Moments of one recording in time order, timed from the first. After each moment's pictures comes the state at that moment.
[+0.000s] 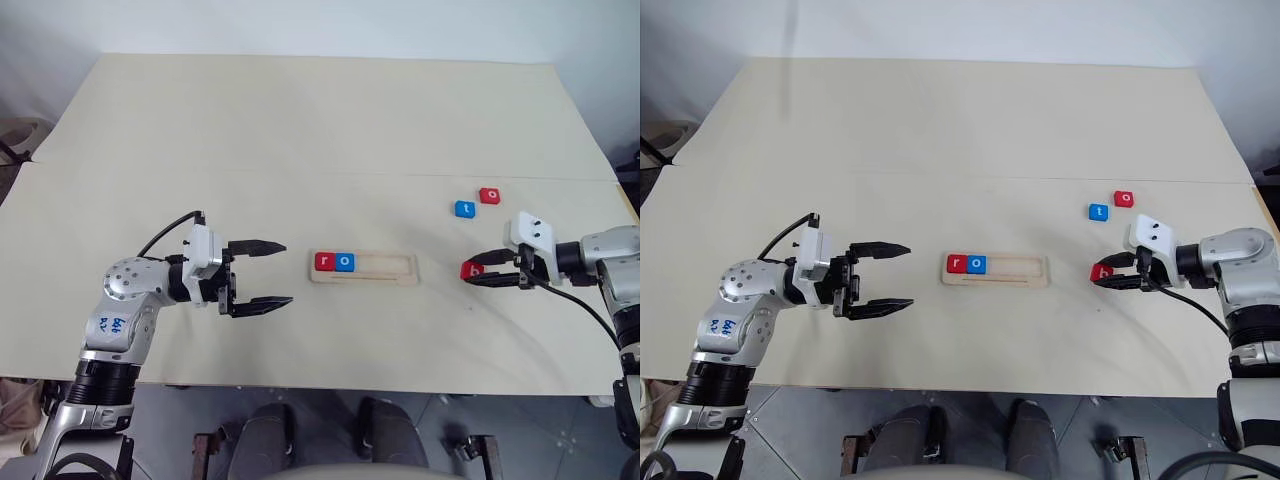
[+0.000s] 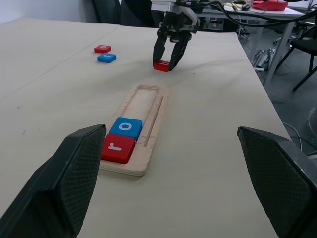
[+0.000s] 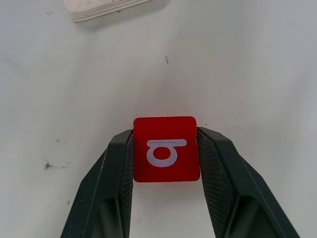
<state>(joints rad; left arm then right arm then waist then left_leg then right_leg) -0.33 0.59 0.04 0.00 -0.47 0.12 -1.22 -0.67 -0.90 0.11 0.71 0.11 -0.03 1.45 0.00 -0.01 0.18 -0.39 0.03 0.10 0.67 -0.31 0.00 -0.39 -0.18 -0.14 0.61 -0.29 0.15</state>
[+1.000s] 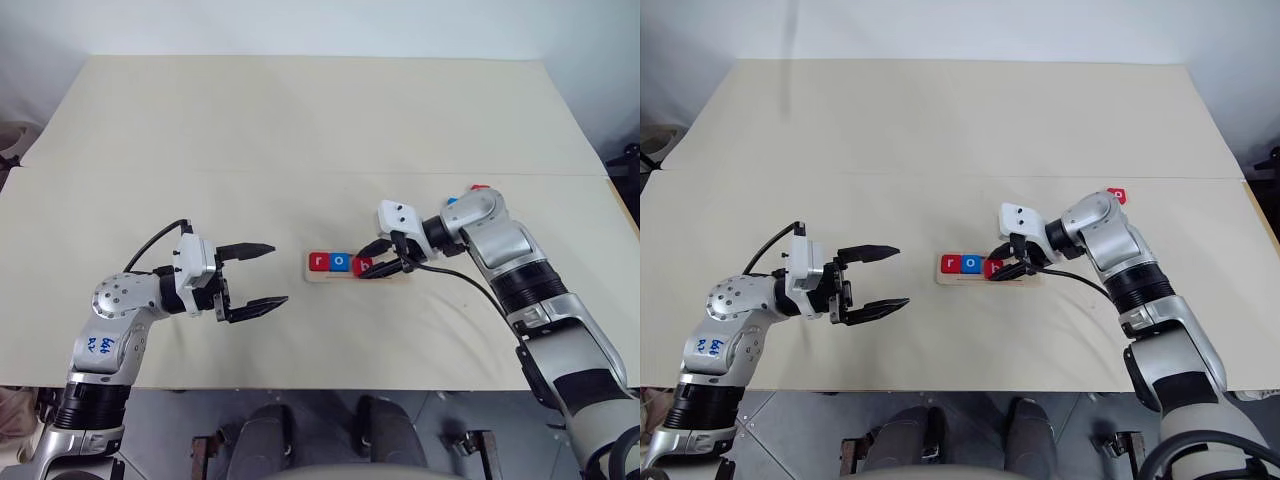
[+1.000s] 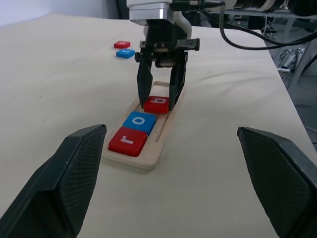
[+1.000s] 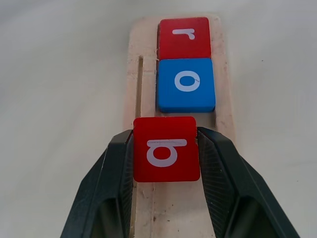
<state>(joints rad) -0.22 0.60 0.07 -0.11 -0.47 0.14 -1.09 -0.91 -0.53 0.37 0.52 0.03 0.22 1.45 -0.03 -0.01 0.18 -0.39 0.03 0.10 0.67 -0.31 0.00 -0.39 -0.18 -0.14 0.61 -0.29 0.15</state>
